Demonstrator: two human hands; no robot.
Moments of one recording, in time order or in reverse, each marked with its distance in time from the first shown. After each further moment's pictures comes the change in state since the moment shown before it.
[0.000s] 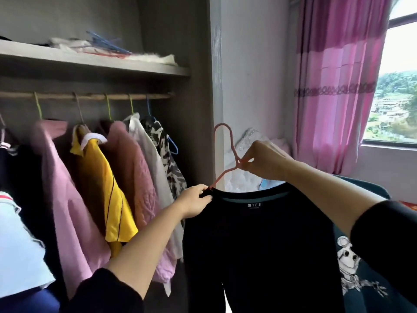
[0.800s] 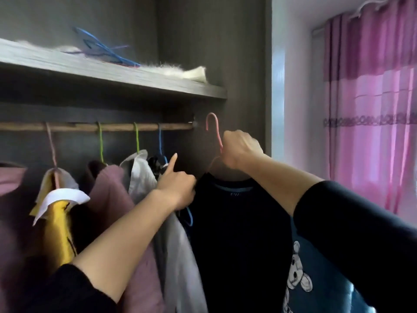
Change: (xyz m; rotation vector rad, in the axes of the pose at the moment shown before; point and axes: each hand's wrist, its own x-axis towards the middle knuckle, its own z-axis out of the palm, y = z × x) left_hand 0.252 -0.086 -0.171 1.066 0.378 0.202; right_hand 0.332 -0.069 0.073 -0.177 0.269 -0.011
